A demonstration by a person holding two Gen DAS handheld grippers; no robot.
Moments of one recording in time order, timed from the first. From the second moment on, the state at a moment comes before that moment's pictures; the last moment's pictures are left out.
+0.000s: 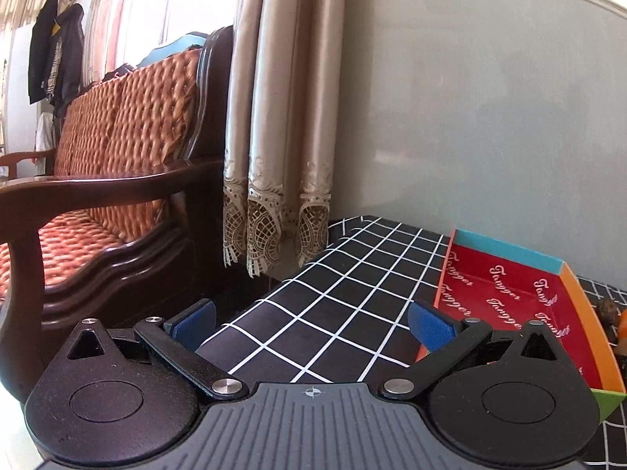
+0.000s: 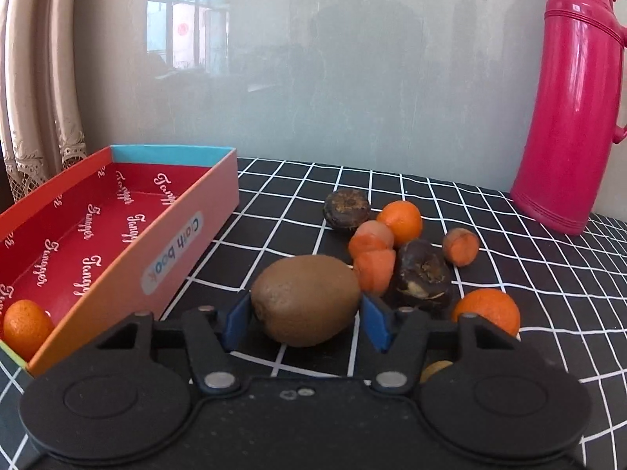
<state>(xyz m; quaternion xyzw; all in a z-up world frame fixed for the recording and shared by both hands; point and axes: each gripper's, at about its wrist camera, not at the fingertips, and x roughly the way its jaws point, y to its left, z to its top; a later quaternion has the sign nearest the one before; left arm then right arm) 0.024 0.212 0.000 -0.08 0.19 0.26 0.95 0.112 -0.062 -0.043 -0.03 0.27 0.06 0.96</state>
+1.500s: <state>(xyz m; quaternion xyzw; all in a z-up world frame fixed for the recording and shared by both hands) 0.013 0.197 0.012 -0.04 0.18 0.23 0.95 0.058 -0.053 0.008 -0.01 0.15 0.06 0.99</state>
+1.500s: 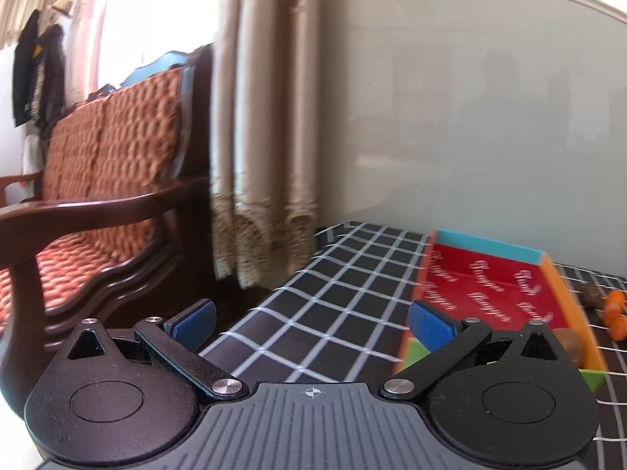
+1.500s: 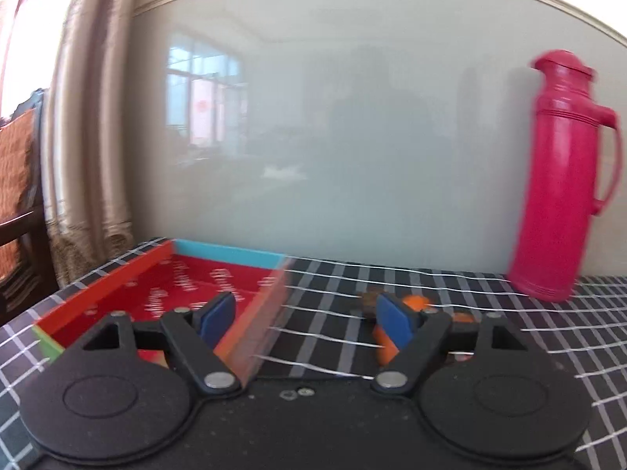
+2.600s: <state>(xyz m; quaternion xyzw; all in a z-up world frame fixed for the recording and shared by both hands) 0.059 -0.014 0.007 0.01 0.20 0.01 0.98 0.013 -0.255 0.001 0.04 0.15 -0.11 0.98</state>
